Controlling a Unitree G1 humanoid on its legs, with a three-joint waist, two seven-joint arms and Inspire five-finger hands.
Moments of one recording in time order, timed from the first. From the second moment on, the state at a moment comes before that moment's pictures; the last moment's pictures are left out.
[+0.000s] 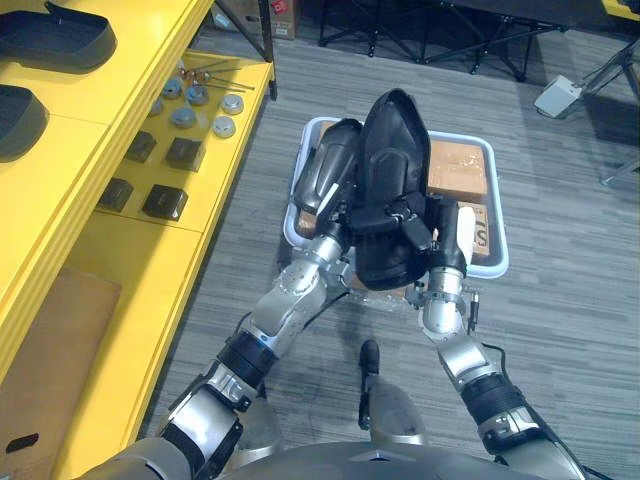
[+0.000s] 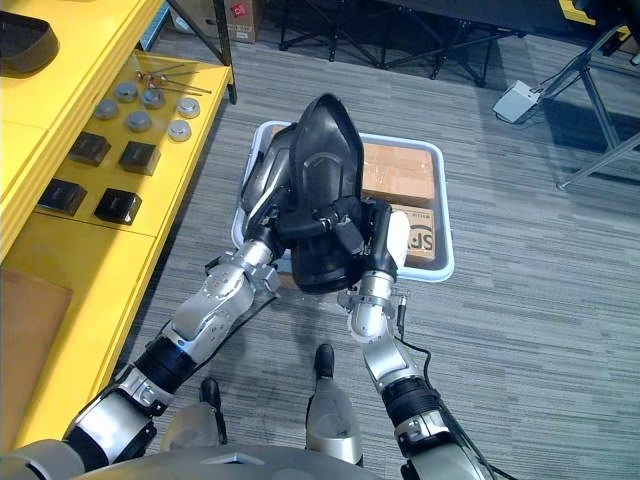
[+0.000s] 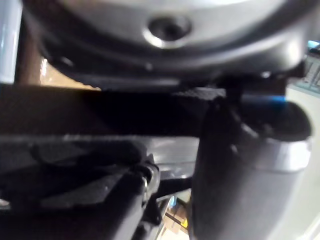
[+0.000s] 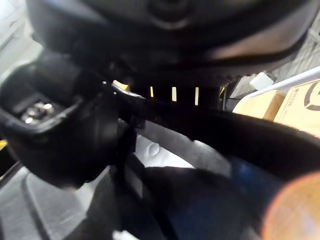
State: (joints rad) left arm -0.44 0.13 -0.51 0.20 -0.54 0.01 0.17; right arm -0.21 -0.23 0.30 0.31 -0.27 -0.18 -0.66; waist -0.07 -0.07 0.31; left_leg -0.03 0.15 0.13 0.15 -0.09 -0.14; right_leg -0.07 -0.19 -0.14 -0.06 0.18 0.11
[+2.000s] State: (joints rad) left arm -0.08 0.00 -0.12 -0.14 0.08 -0.19 0.73; right arm 0.15 -0.11 0.10 -0.27 0.02 -0.34 -0.60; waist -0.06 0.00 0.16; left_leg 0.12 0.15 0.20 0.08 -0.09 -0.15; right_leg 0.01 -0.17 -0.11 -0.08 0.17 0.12
